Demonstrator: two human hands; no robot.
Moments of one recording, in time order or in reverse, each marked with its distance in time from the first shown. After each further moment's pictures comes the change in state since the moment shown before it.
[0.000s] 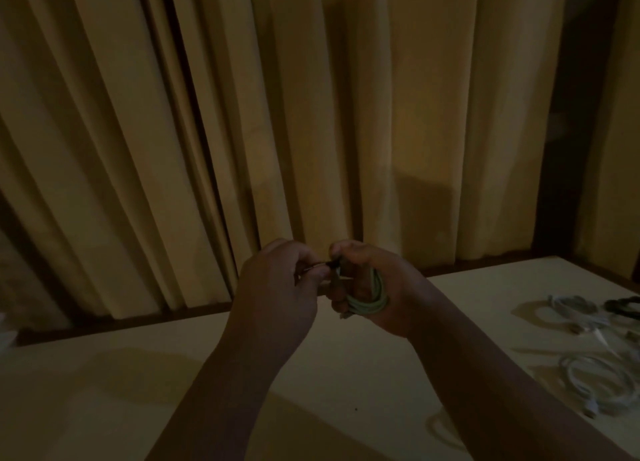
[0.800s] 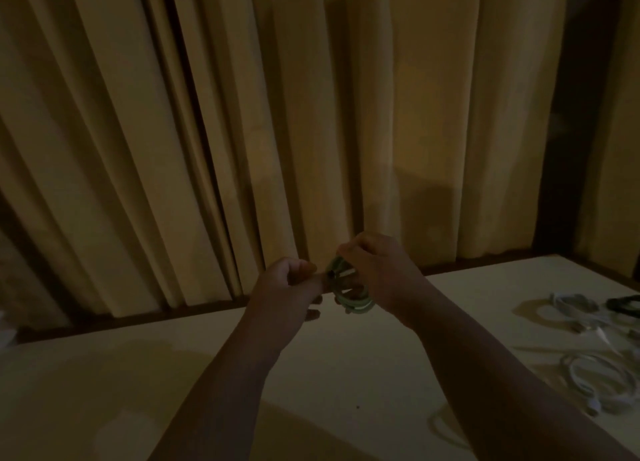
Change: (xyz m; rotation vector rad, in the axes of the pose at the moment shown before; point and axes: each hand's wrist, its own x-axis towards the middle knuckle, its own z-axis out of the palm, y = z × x) left_hand -0.002 -0.012 0.015 -0.610 -0.280 -0.635; right_hand 0.008 -0.009 0.009 -0.684 0.477 -0.053
